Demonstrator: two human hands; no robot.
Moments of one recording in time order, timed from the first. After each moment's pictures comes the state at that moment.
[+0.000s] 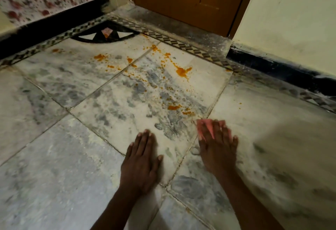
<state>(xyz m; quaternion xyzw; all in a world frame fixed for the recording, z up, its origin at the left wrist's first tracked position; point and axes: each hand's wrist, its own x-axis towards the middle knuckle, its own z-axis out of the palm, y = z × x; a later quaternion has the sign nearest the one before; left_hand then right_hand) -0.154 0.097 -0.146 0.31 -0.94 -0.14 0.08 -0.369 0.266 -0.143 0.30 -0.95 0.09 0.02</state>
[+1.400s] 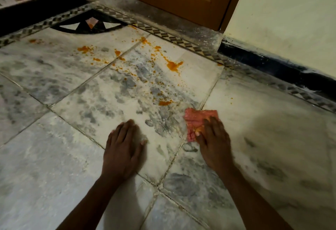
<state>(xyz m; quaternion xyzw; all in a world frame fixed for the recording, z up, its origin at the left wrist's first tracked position) -0.162 0.060 -0.134 0.32 -0.92 -0.17 0.13 -0.388 0.273 -0.143 0.32 -0.93 0.16 0.04</state>
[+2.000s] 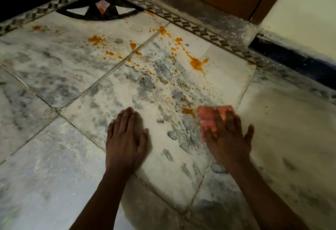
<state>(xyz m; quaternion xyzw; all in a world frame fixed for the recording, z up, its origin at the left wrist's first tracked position) -0.184 -0.024 -0.140 0.39 -0.90 -0.13 0.15 -0.396 0.184 -0.124 0.28 -0.96 0.02 -0.04</state>
